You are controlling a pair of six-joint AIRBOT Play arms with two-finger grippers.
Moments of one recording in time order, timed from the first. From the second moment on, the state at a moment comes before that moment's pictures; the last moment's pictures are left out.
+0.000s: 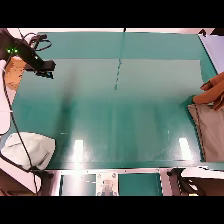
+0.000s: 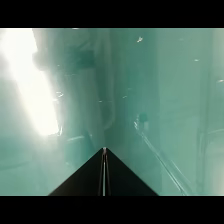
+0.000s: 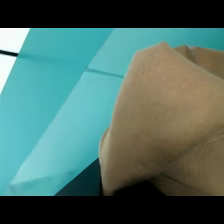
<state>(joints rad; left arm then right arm) 0.04 -1.80 2.03 1.36 -1.66 -1.41 -0.88 -1.47 1.86 -0.85 1.43 1.77</state>
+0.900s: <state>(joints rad) 0.04 -1.80 2.03 1.35 -1.66 -1.44 -0.97 -1.22 1.42 -1.17 1.28 2.27</state>
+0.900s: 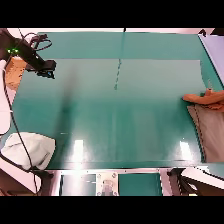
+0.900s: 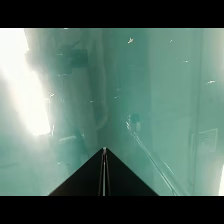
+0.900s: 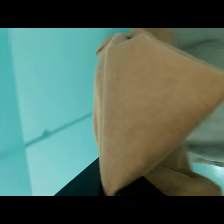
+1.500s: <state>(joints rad) 0.04 -1.80 2.03 1.34 -1.66 -1.44 -1.06 -1.10 1.35 -1.33 1.44 2.26</state>
